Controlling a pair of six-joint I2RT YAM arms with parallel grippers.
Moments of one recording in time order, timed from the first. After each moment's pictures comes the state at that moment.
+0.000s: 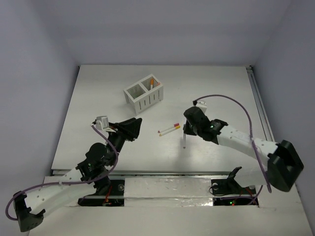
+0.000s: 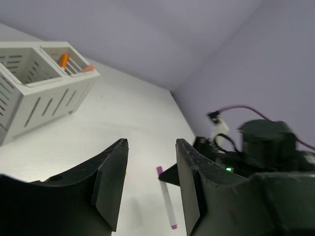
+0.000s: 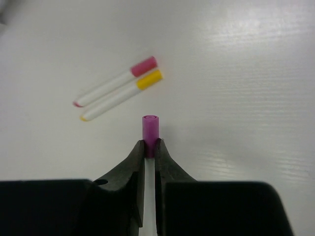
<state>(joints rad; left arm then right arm) -0.99 0.45 0.33 0.33 -0.57 -0.58 0.77 1.34 0.86 -0.41 0.36 0.80</state>
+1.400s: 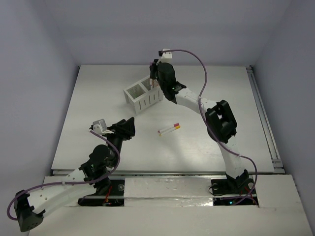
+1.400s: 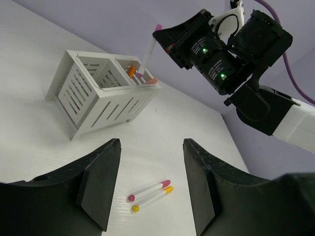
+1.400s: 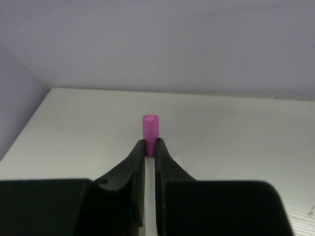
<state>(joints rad) -0.99 0.44 0.24 0.39 -0.85 -0.52 0.66 2.23 1.87 0.33 0.38 0.29</state>
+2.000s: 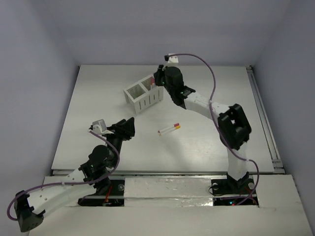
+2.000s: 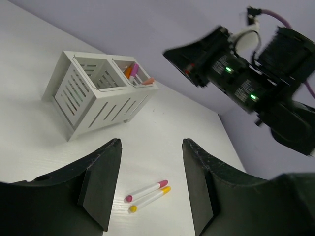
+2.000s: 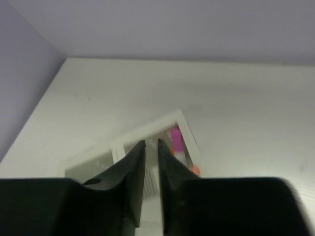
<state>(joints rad) -0.99 0.43 0.24 0.39 -0.84 -0.52 0.66 2.06 1.66 0.28 0.29 0.35</state>
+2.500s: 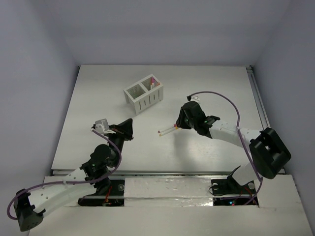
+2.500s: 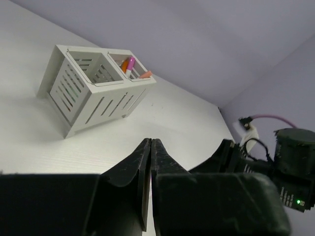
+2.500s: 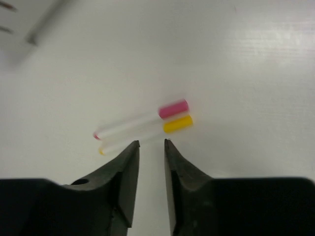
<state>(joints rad) -0.99 0.46 0.24 0.40 -0.81 -0.52 0.68 1.49 0.88 -0.08 0.21 0.68</state>
